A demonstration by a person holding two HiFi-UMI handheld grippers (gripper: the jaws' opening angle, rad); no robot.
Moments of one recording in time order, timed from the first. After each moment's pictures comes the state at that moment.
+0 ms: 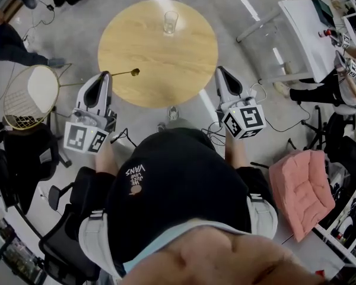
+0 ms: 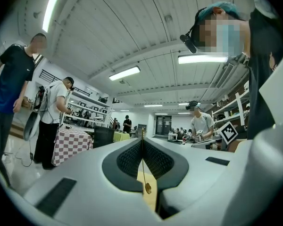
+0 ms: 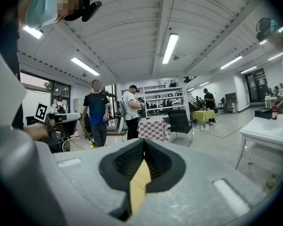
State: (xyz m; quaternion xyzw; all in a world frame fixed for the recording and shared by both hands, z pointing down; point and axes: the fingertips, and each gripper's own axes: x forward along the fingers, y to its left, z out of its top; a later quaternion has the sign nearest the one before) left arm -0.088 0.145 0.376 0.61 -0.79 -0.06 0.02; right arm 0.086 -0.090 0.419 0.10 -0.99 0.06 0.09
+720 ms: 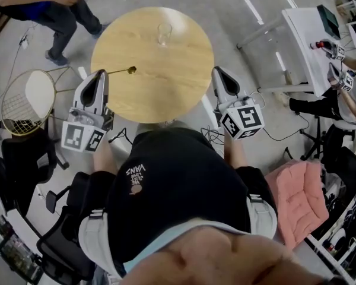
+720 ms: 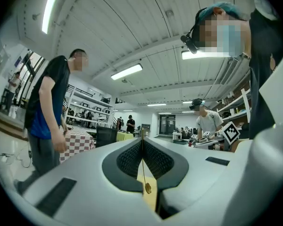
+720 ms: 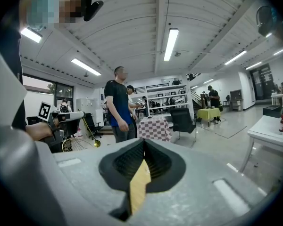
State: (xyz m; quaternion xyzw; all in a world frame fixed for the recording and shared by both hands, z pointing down) left arm -0.126 0.074 0.375 0.59 -0.81 -0.06 0.02; right arm 0.045 -0.162 0.425 0.06 -0.99 0.06 0.09
